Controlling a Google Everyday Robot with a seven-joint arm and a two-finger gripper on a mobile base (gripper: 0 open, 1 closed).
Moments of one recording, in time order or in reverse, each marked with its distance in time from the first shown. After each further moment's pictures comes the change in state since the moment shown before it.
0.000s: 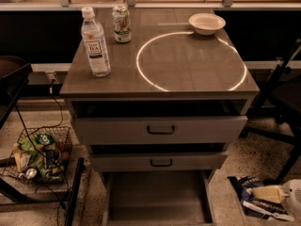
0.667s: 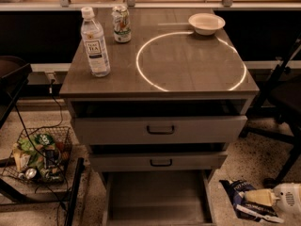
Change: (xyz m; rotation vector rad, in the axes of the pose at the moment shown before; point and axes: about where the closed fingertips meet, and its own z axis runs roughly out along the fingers) arm 0.017 -0.008 0.035 -0.085 0.014 0.001
